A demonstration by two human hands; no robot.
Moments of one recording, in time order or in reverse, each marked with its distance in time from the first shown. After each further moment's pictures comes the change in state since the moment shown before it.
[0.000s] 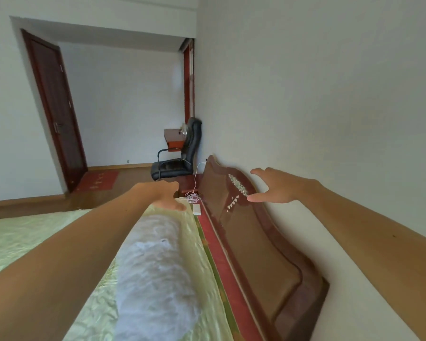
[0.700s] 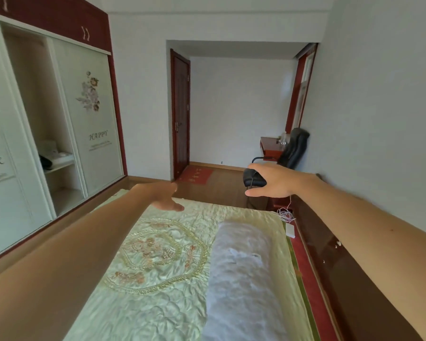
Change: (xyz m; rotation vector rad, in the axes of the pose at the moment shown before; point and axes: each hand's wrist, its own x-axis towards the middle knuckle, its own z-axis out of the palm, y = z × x) left_hand -0.103 -0.307 0.021 -0.098 0.033 -0.449; right_hand 0.175 -0.301 0.002 -0.046 -0.001 -0.492
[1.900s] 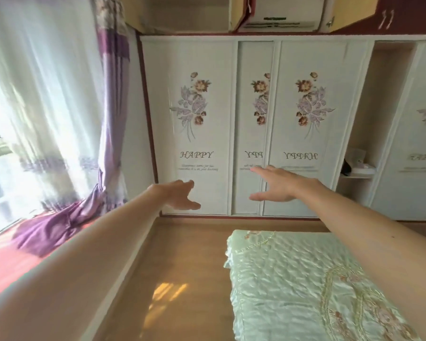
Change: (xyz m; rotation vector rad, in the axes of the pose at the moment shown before) left_hand -0.342 -0.188 0.034 -0.132 0.042 -1.352; right_hand 0.151 -0.455 0.031 0.014 -0.044 -1.379
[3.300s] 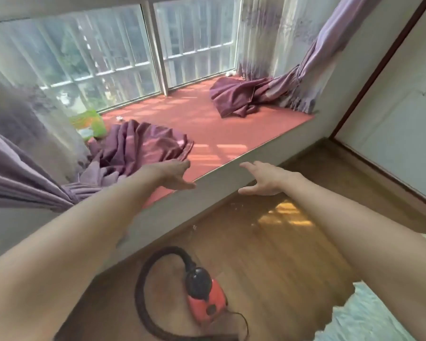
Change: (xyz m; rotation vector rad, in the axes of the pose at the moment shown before) left_hand -0.188 -0.355 0.299 -0.401 -0.306 -0.854; right_hand 0.234 -0.463 0.313 -0.101 -0.507 -0.920
